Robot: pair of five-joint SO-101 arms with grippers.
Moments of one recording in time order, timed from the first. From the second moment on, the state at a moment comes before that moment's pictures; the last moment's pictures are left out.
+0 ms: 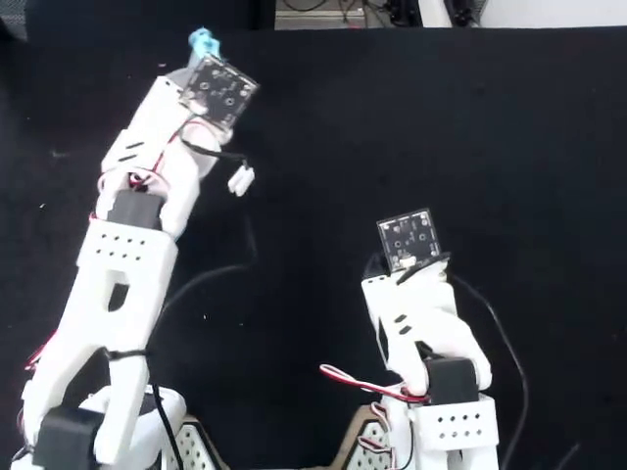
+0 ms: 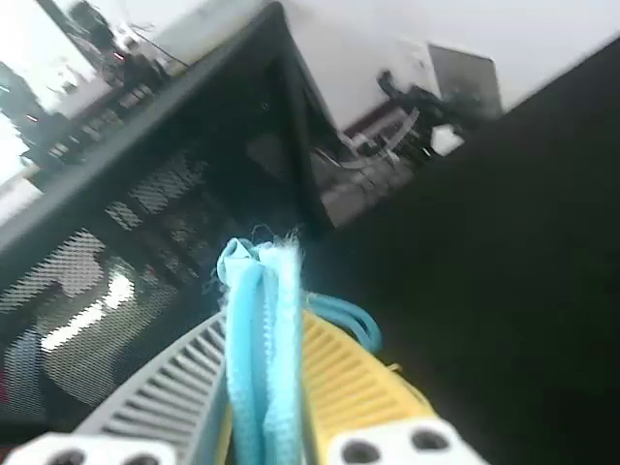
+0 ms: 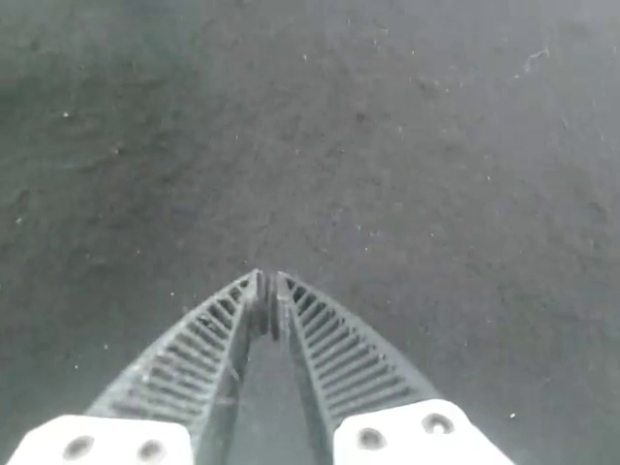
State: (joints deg) left arm 5.5 -27.3 28.6 20.6 -32.0; right arm -4.7 -91.3 84.4 55.3 11.3
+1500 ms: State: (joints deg) left arm 16.0 -27.1 25.5 42.5 -5.8; right arm -4.7 -91.3 84.4 55.3 11.3
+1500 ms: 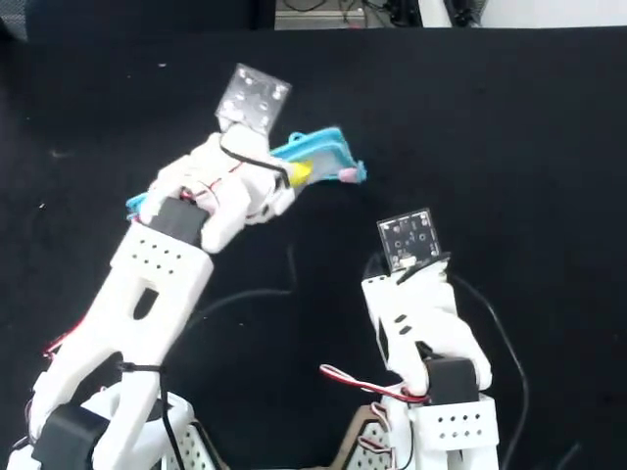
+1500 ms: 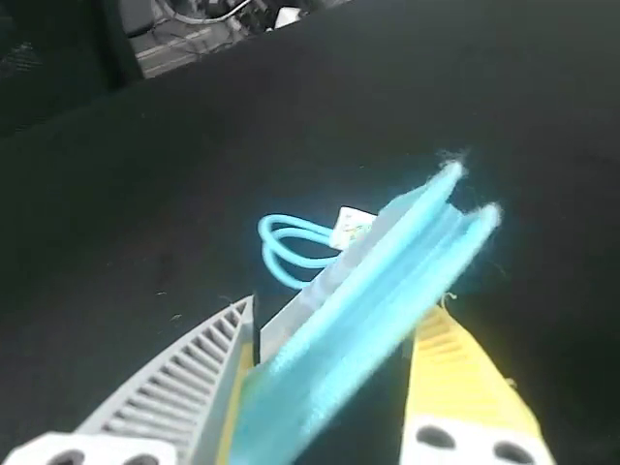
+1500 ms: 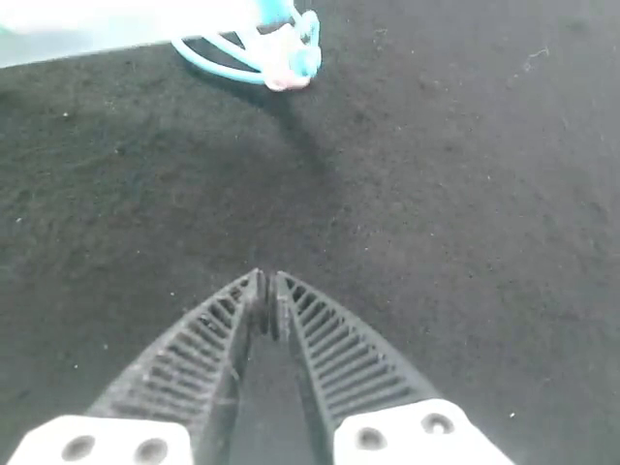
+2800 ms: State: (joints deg) left arm -21.8 -101.7 90.0 63.3 -21.6; right arm -11.4 -91.3 92.2 58.1 8.8
